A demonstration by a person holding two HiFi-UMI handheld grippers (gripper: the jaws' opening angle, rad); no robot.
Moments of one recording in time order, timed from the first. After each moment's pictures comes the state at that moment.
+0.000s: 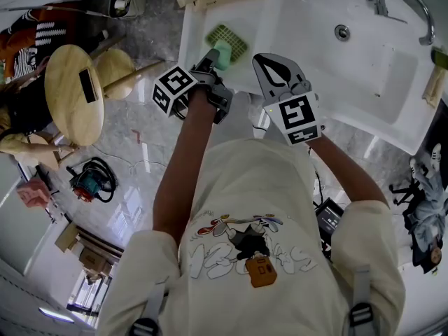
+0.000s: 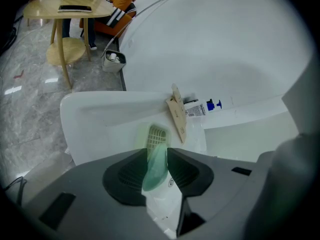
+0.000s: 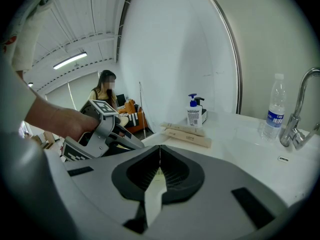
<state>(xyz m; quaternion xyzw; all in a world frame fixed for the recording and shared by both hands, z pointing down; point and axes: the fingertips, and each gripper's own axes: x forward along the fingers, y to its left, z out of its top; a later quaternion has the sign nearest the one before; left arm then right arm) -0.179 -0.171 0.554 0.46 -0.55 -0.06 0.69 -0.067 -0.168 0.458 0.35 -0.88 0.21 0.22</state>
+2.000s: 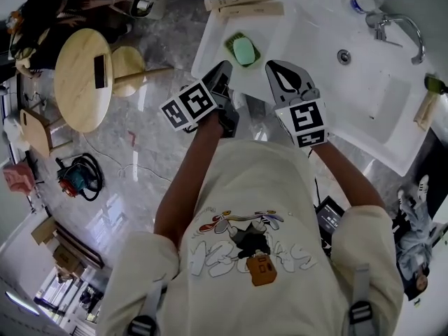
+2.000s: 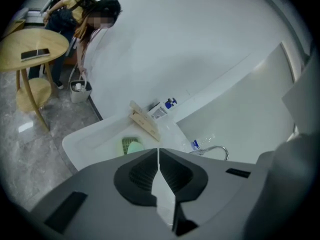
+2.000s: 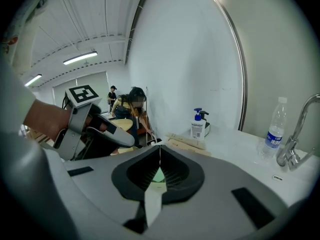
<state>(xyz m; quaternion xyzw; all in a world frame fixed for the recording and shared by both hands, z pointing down) -0.167 -0.159 0.462 0.63 -0.55 -0.02 0.55 -0.068 -0.163 0.422 0.33 -0.90 0.16 0.21</state>
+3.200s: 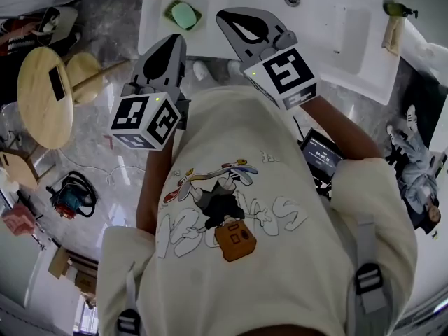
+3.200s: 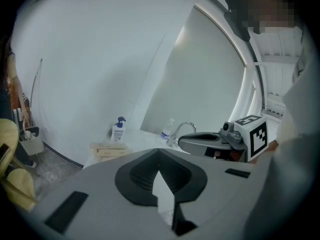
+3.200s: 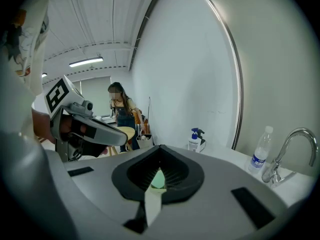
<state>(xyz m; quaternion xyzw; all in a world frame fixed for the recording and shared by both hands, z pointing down) -0.122 -0.118 0.332 0.83 -0.47 0.11 0.29 -0.056 -0.143 0.327 0.34 -0.92 0.12 0.18</state>
